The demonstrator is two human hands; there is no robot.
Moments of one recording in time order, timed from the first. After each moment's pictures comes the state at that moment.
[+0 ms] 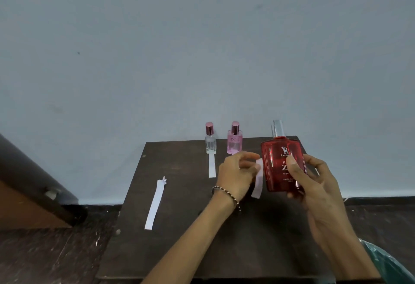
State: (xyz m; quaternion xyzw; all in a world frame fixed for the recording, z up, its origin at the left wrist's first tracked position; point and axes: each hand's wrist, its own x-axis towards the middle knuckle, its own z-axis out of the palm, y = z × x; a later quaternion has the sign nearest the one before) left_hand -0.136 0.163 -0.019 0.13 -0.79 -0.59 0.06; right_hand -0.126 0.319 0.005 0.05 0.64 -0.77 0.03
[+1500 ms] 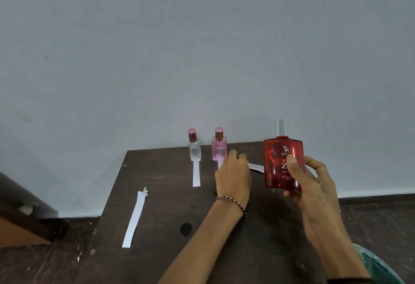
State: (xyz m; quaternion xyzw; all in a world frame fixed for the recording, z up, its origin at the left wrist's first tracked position) left_hand -0.178 0.196 -0.035 0.10 -0.96 -0.20 0.15; right_hand -0.159 0.339 -0.010 0.08 0.62 -0.78 -0.01
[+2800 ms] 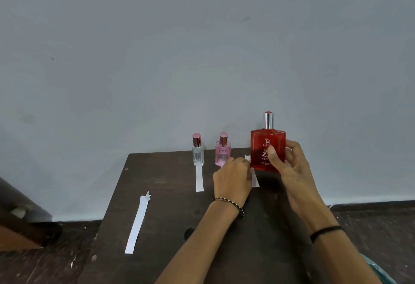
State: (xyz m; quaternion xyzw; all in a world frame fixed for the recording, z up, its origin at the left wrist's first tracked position) left_hand -0.183 0.178 -0.038 0.04 -0.96 -0.22 0.14; right_hand -0.208 0.314 -0.018 -0.06 0.68 -0.73 0.00
